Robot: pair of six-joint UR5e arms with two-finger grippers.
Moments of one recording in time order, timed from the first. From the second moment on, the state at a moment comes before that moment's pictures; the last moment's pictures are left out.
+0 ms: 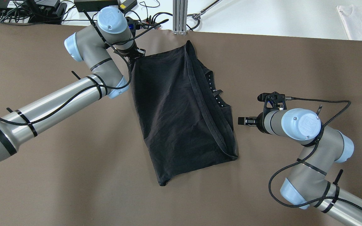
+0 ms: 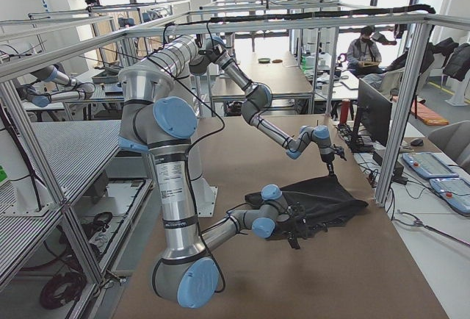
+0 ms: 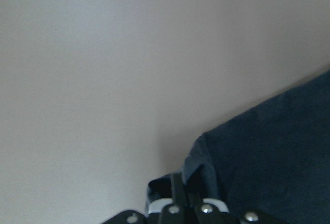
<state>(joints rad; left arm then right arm) -0.90 -2.69 -0.63 -2.21 -1.88 -0.87 0.68 -1.30 1.71 -1.06 1.67 1.15</state>
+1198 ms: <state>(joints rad) -0.95 -2.54 -0.81 -2.23 -1.88 -0.79 0.62 -1.21 1.74 -1.18 1.66 1.20</state>
